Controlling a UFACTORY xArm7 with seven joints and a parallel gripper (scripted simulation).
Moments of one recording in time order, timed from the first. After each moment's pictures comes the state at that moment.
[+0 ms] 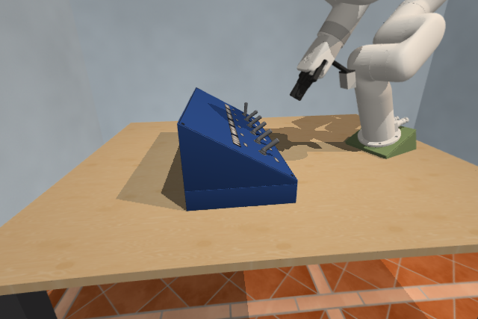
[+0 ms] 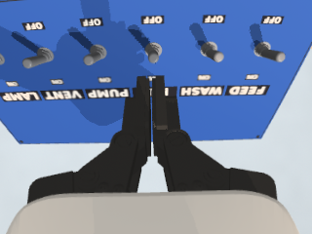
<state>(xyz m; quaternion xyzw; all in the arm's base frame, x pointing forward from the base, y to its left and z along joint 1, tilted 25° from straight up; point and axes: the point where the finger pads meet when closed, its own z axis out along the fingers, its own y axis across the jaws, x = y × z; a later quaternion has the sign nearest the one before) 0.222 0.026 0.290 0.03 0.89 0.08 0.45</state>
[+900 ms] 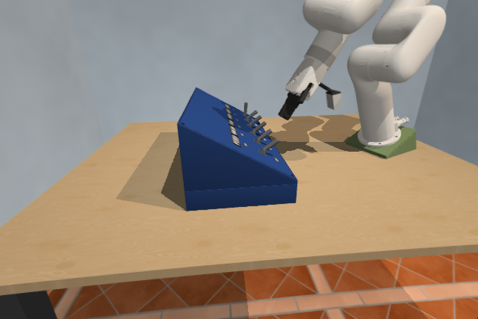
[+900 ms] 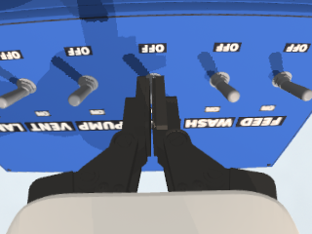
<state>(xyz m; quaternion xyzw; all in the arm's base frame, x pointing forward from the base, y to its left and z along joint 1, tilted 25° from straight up) 0.273 0.034 0.252 0.03 0.89 0.08 0.45</state>
